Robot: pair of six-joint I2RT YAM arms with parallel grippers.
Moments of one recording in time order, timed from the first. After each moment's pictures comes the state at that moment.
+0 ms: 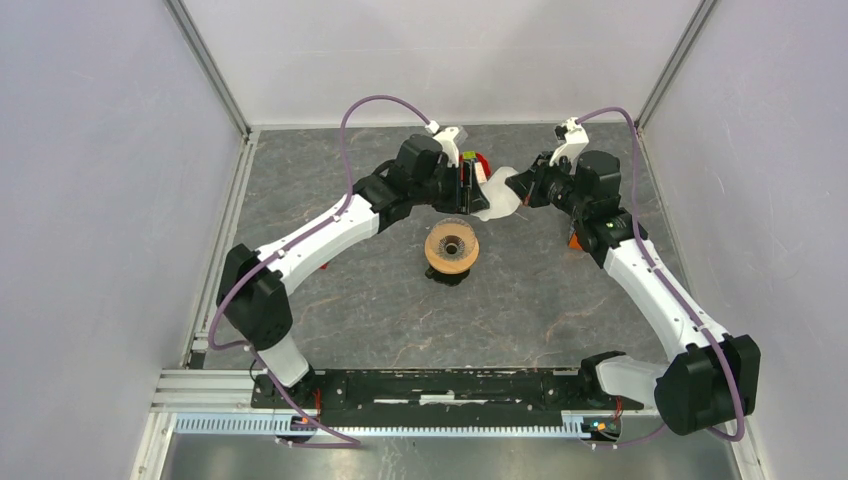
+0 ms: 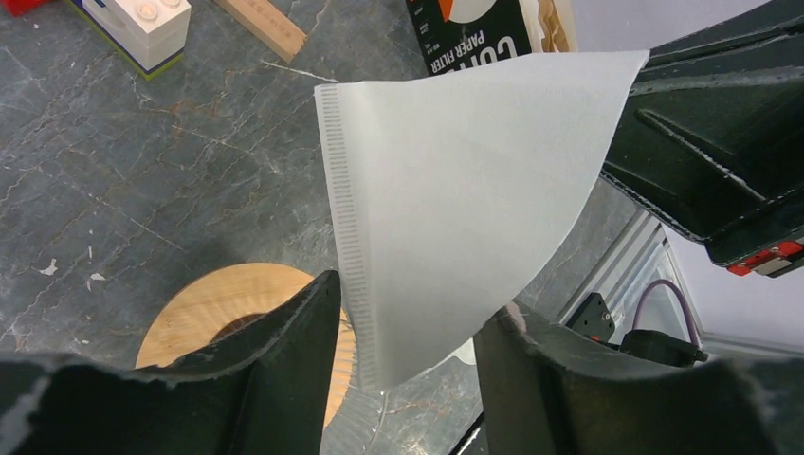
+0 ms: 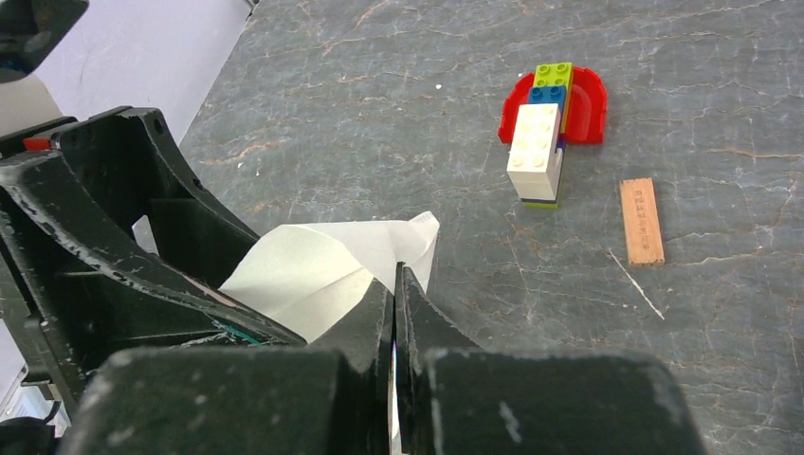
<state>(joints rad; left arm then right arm) -0.73 1.68 1.48 -0.31 0.23 -0.52 0.26 1.20 0.97 -0.04 -0.33 0.37</state>
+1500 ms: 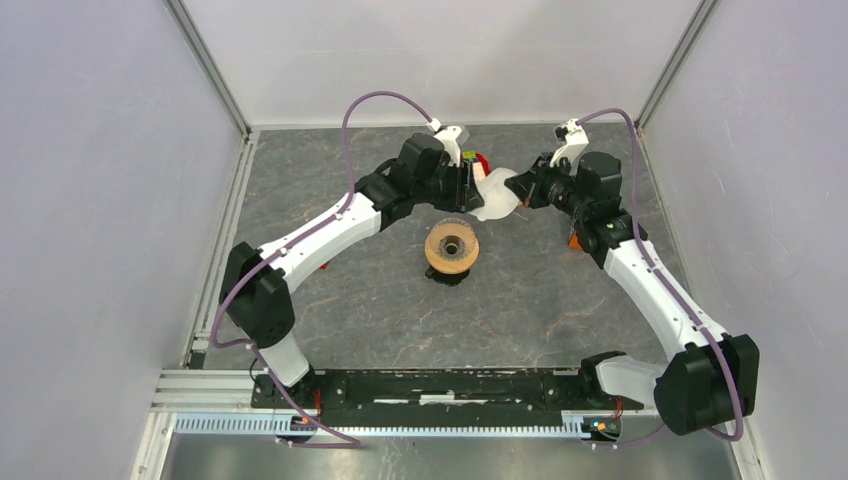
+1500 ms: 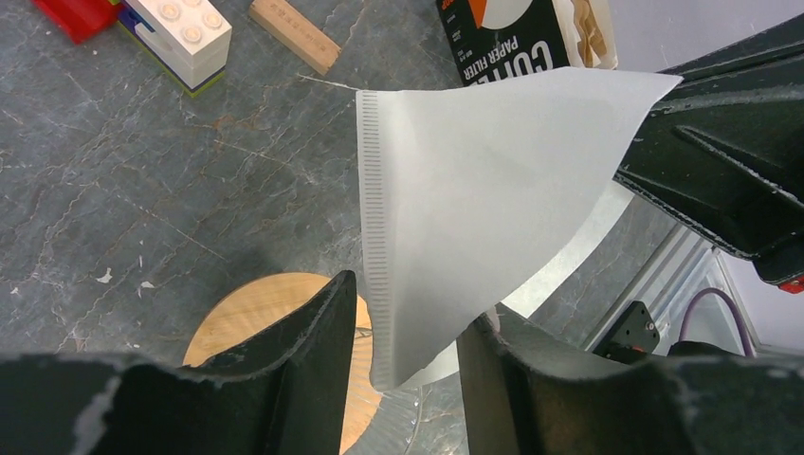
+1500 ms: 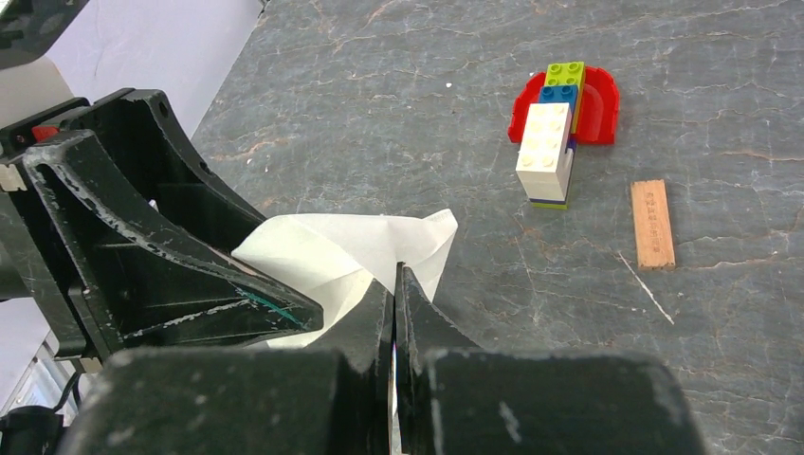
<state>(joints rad) -0.73 1.70 1.50 -0.33 0.19 -0.45 0.25 1.20 0.95 -0.01 -0.37 0.37</state>
